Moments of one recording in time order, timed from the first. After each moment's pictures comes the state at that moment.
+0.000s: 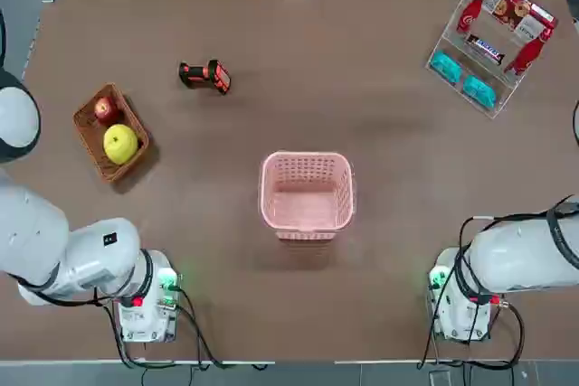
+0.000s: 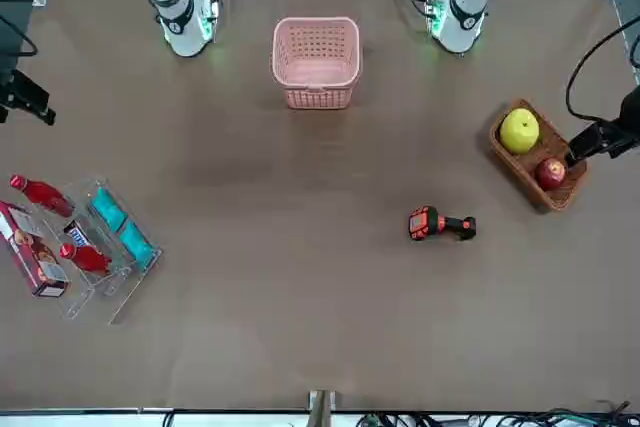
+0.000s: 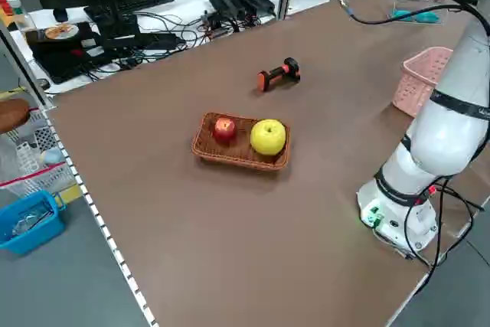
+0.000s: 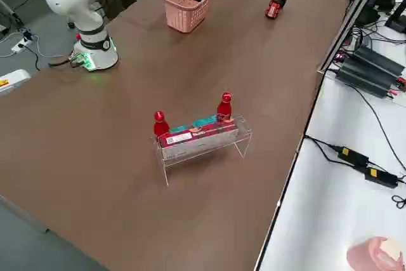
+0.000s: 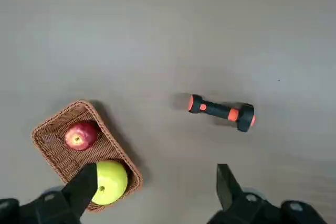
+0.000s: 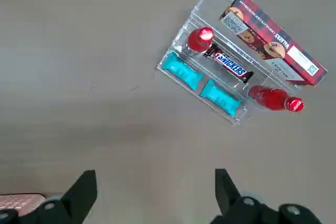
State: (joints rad) left arm 0.29 0.10 -0.28 -1.49 0.01 1.63 -0.15; right arm 0.03 0.06 -0.09 -1.36 0.00 1.41 0.00
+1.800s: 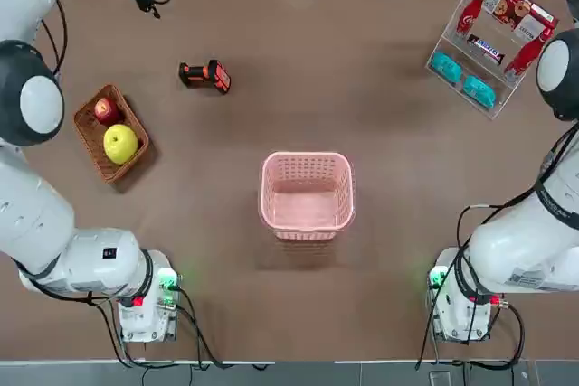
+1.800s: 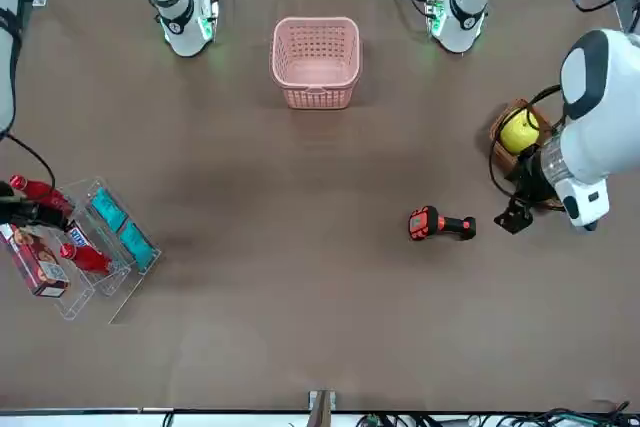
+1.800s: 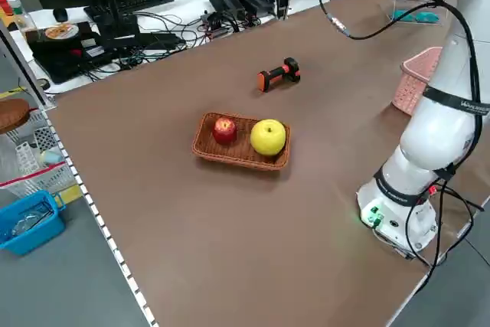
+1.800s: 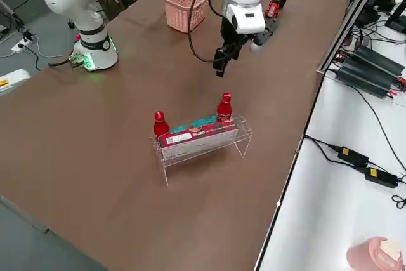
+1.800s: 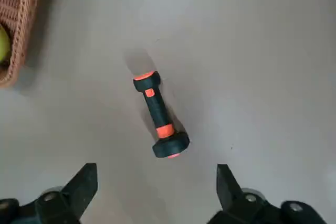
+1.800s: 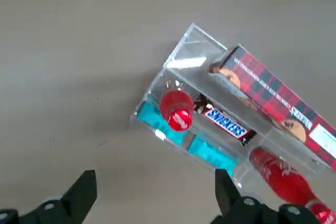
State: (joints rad) left arm 0.02 0.24 -0.16 -1.68 -0.10 1.91 -1.26; right arm -0.09 0.44 -0.06 -1.25 0.01 1.69 -0.08
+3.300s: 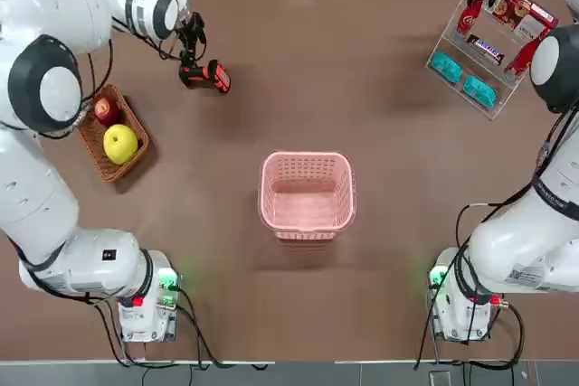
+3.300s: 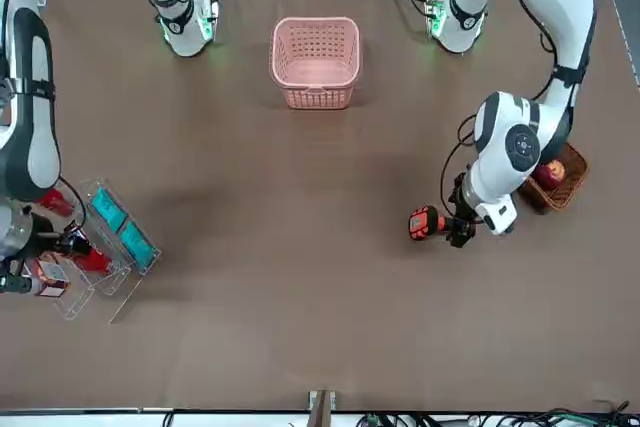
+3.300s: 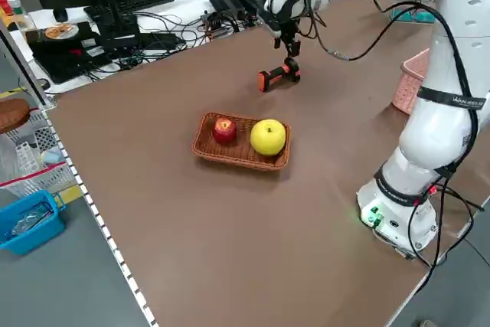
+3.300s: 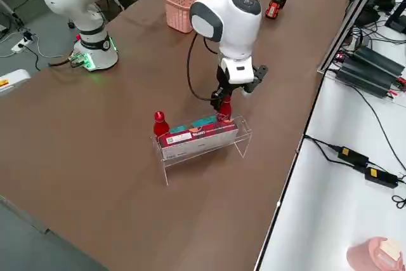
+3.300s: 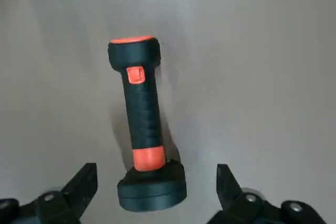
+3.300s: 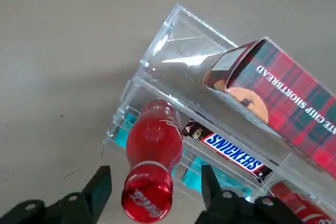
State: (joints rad) left arm 0.00 0.37 -0.25 -2.02 0.06 2.46 -1.63; right arm -0.13 0.53 -0.06 -1.42 0.02 1.92 -0.09
